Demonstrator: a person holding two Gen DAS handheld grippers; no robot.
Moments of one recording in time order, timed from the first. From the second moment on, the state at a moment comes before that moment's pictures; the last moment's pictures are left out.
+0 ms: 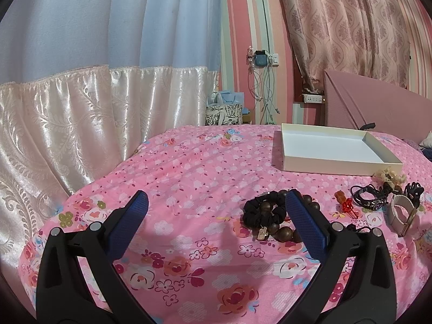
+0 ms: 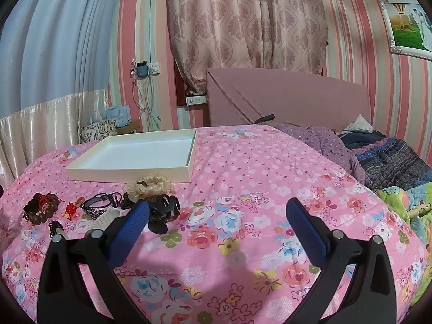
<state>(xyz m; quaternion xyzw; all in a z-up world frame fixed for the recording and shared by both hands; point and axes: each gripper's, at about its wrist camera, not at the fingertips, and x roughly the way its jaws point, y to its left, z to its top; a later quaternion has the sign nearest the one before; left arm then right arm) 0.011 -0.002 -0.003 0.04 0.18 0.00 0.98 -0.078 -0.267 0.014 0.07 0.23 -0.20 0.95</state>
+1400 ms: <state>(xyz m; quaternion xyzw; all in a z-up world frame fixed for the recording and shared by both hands) 0.005 -0.006 -0.004 0.03 0.18 0.00 0.98 -0.080 -0.269 0.016 0.06 0.23 -0.20 0.95</state>
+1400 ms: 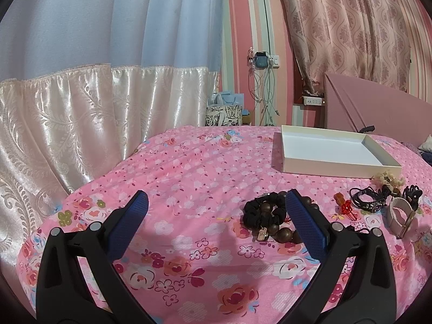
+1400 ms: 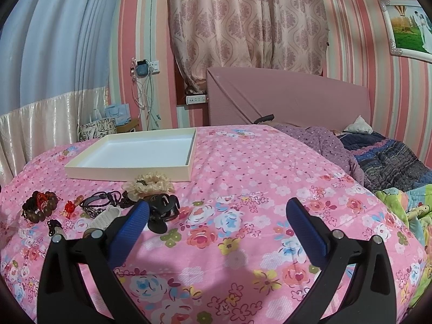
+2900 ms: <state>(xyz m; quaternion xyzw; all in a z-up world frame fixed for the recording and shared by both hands) 0.092 -0.045 -0.053 0.05 0.38 -0.12 0.91 -0.039 -0.268 -0.006 0.08 0.33 -0.13 0.93</state>
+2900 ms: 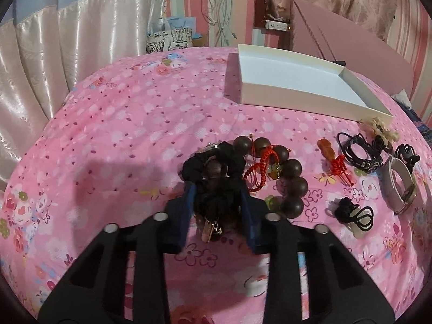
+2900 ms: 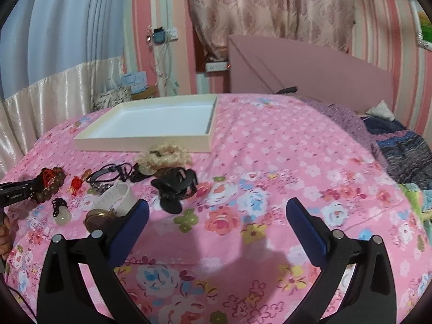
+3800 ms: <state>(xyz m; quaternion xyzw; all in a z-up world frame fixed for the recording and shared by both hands) 0.068 -0.021 -0.028 0.00 0.30 -0.11 0.95 0.053 -0.262 -0.047 0.12 0.45 -0.09 0.88</state>
